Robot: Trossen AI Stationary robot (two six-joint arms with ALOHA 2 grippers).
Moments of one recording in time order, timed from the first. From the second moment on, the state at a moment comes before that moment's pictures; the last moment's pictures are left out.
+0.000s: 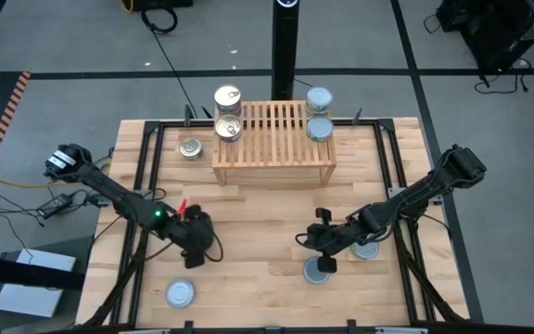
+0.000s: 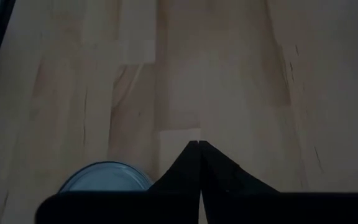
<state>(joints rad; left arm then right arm) -0.51 1.24 0.64 -0.48 -0.22 -0.65 0.45 1.47 0.83 -0.26 0.24 0.44</state>
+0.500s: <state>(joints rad) -0.45 1.27 0.77 -0.63 -0.32 -0.61 0.45 1.47 0.83 -0.24 0.27 0.43</state>
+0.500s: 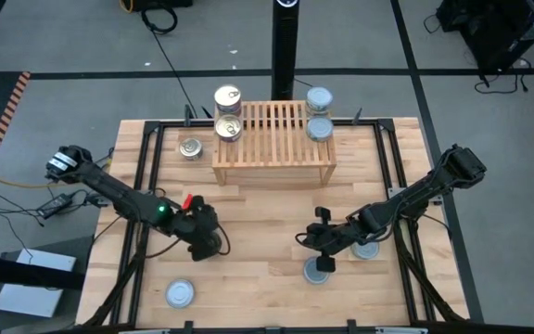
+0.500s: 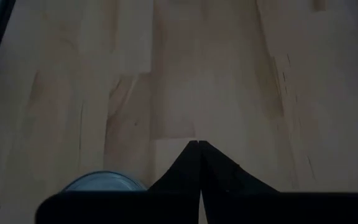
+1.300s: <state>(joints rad) -0.34 1.27 0.75 -0.63 -0.16 -0.67 0.42 1.47 0.83 -0.14 0.27 0.34</state>
